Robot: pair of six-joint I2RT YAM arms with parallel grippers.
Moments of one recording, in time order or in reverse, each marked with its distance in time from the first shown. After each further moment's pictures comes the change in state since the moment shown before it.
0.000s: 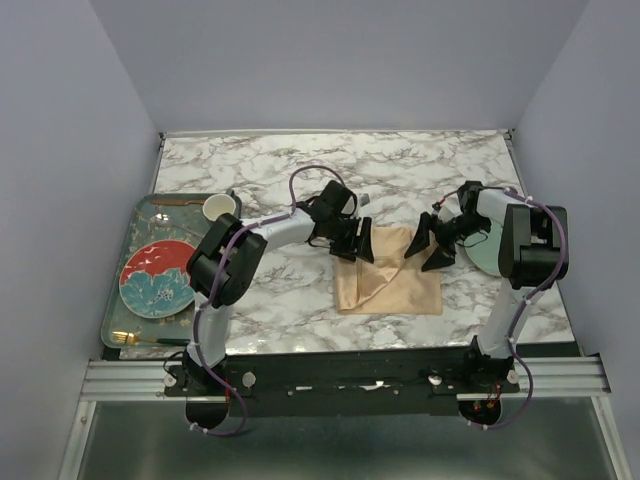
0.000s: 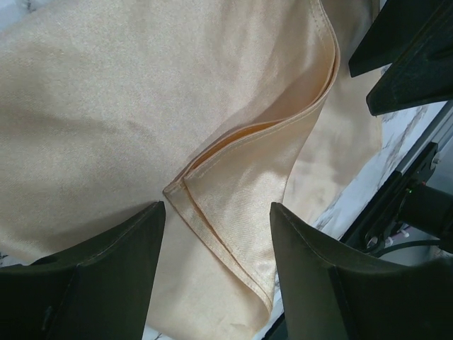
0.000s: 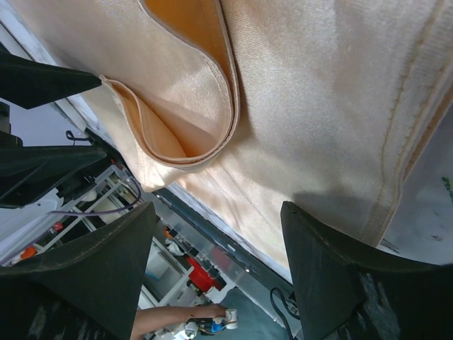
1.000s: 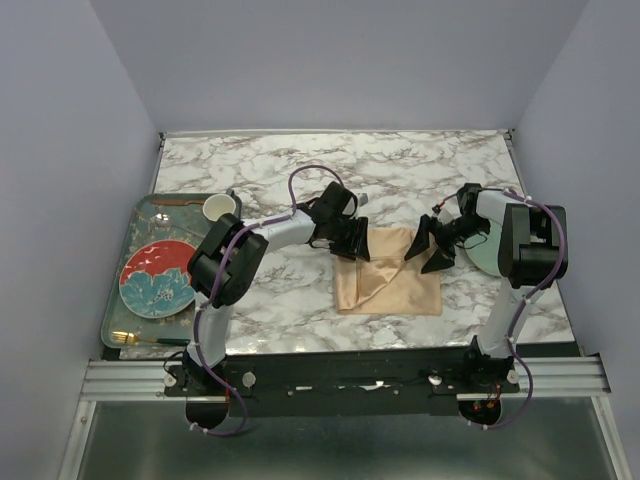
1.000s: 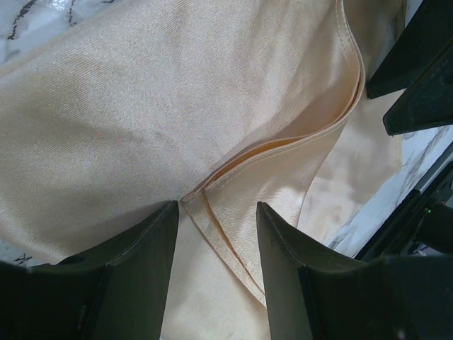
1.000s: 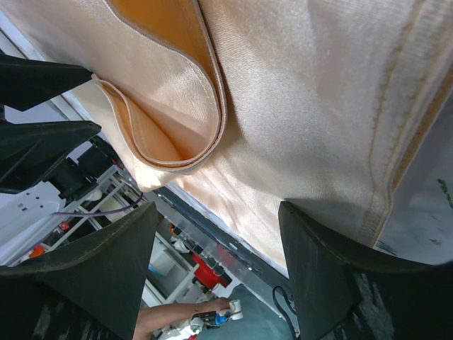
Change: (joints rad) left arm -0.009 0.008 -0.012 0.024 -0.073 -0.005; right arm 0.000 0.011 -0.013 0.003 0.006 0.013
